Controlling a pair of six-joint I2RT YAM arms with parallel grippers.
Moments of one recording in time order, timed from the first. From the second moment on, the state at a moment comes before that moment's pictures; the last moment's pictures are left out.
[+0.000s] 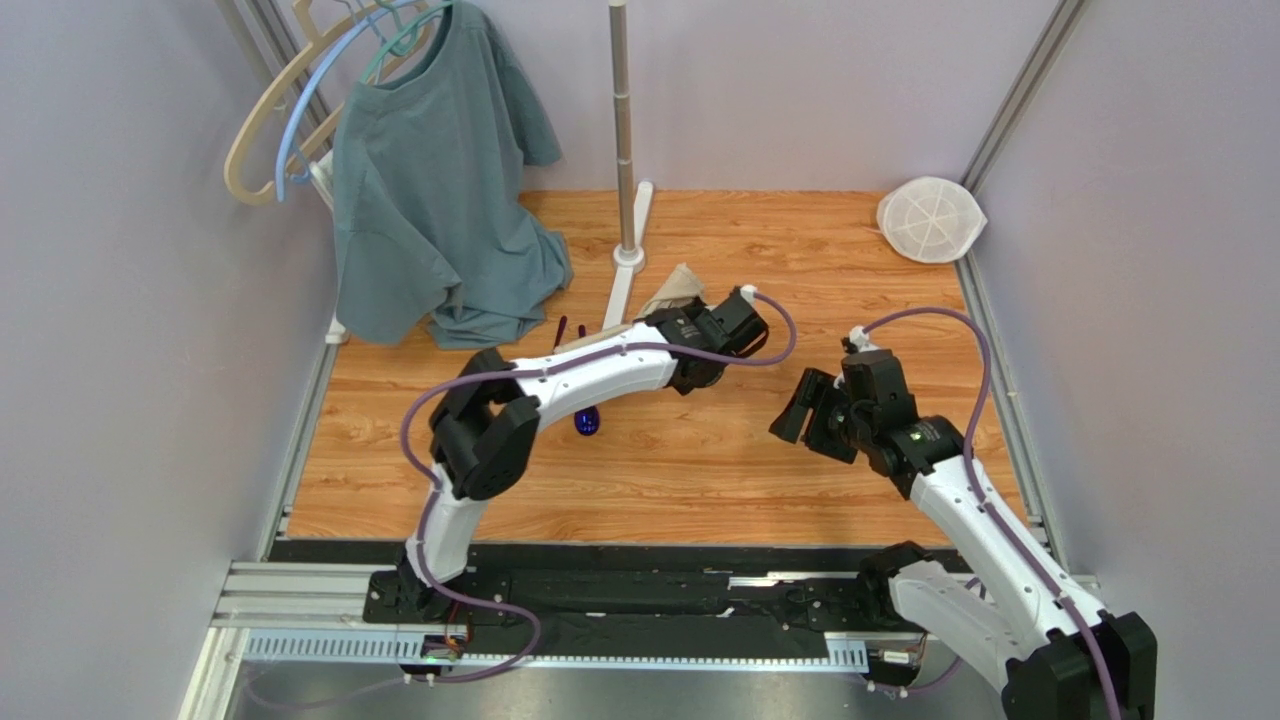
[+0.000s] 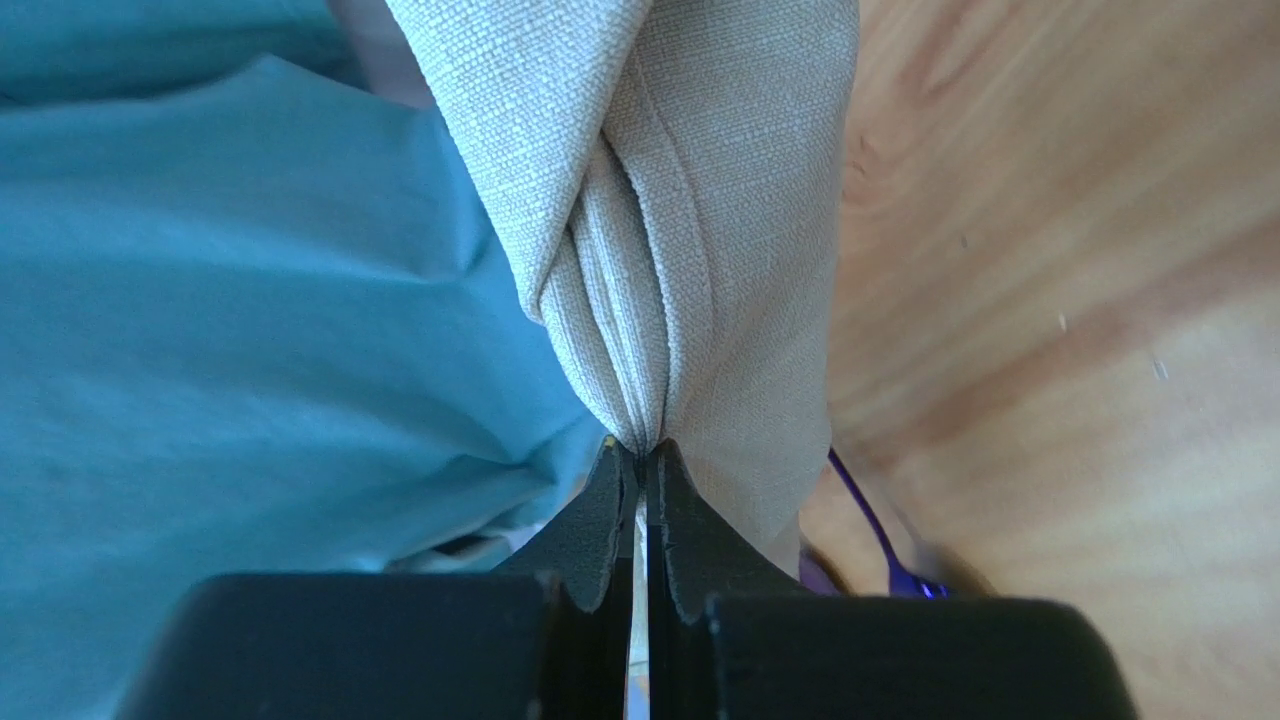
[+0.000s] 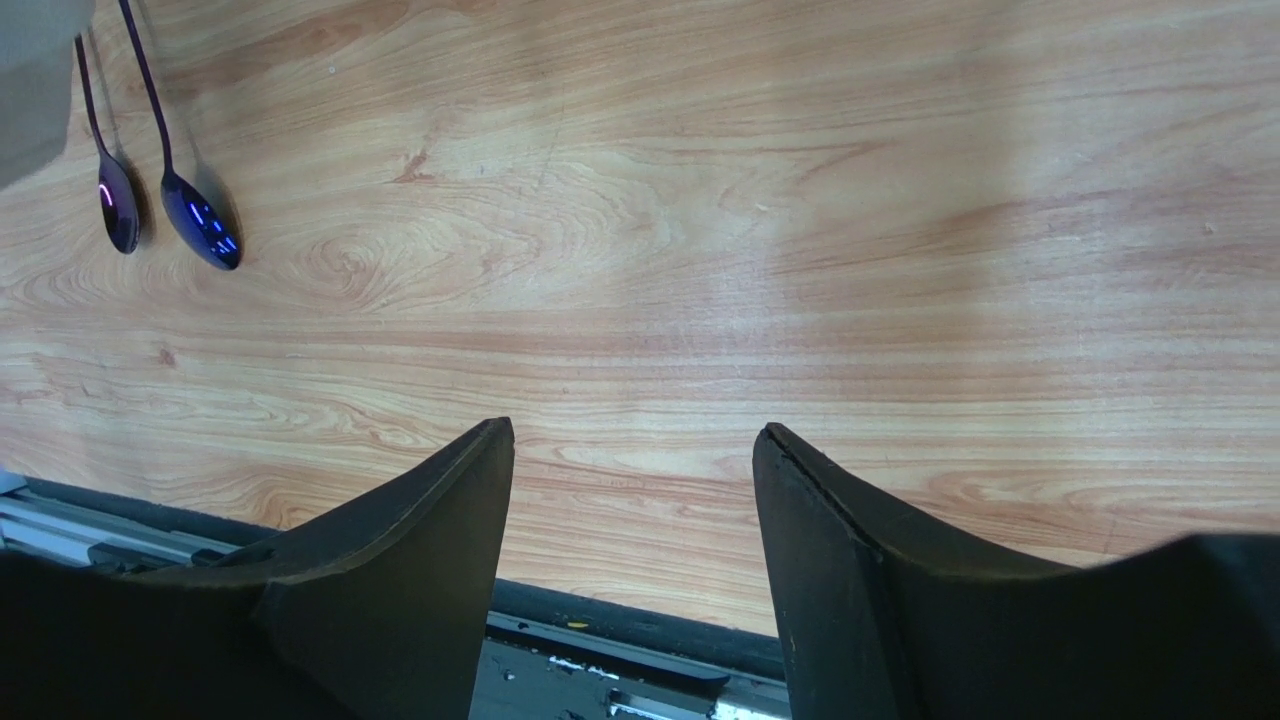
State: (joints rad) left arm -0.98 2.04 1.71 -0.75 -0.88 0.32; right arm 0.34 0.88 0.64 -0.60 -0.10 0.64
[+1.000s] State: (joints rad) left arm -1.46 1.77 1.38 -0.62 -0.76 0.01; right arm 0.03 0.90 0.61 -0.62 -0.28 0.61
